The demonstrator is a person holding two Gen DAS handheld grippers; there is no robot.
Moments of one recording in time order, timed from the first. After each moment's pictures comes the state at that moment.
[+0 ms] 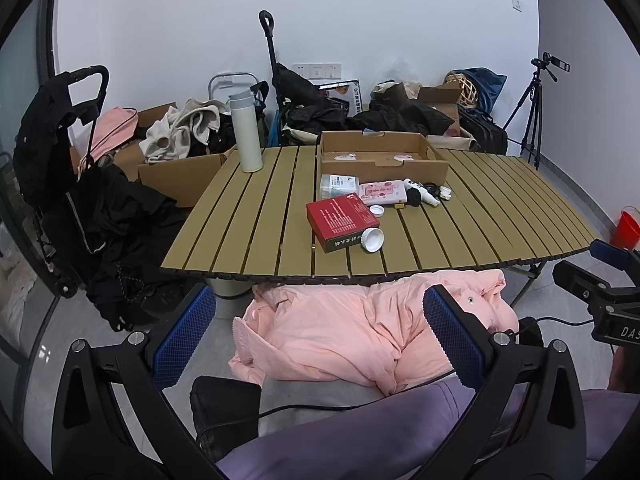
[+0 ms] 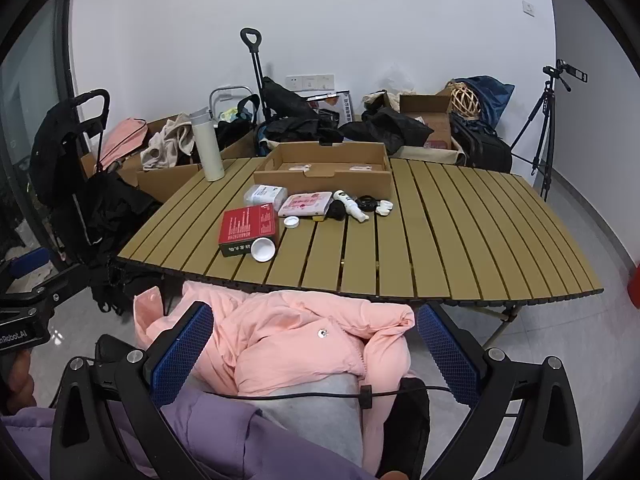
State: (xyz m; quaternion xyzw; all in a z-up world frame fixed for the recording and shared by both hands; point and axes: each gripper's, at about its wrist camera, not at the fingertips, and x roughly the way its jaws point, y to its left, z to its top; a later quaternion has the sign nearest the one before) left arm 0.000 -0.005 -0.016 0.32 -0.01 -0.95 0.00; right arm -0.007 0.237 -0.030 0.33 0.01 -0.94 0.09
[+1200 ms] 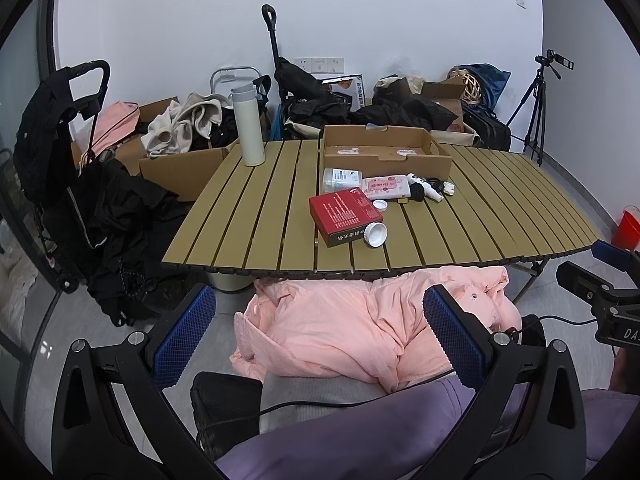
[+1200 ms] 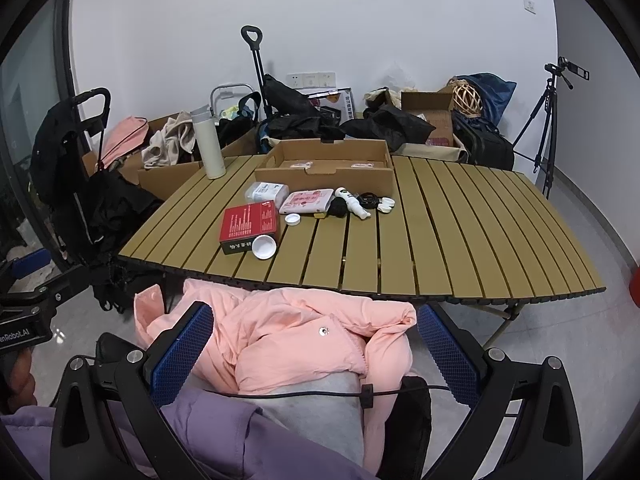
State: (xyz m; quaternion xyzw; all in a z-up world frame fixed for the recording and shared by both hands) left arm -0.002 -0.008 -0.020 0.33 -0.01 -0.94 0.01; right arm -0.007 0.237 -0.033 0.34 0.01 -0.94 0.09
